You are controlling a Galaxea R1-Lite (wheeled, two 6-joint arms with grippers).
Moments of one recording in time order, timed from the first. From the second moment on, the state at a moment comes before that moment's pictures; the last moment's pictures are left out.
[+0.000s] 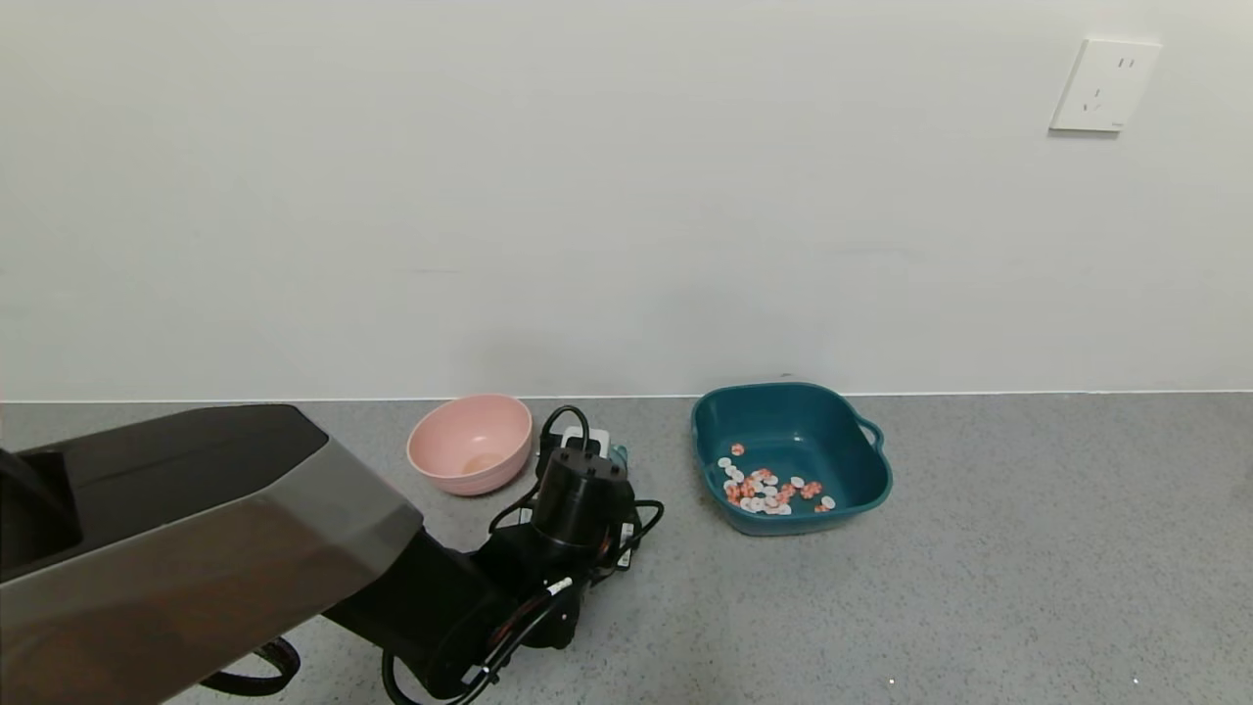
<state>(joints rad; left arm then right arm) -0.66 2.16 -0.87 -0.73 0.54 -0.20 0.00 0.00 0.00 0.01 0.01 -0.02</state>
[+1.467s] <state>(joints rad) -0.66 1.86 -0.72 -0.63 0.54 -0.18 0.00 0.00 0.00 0.01 0.01 -0.02</state>
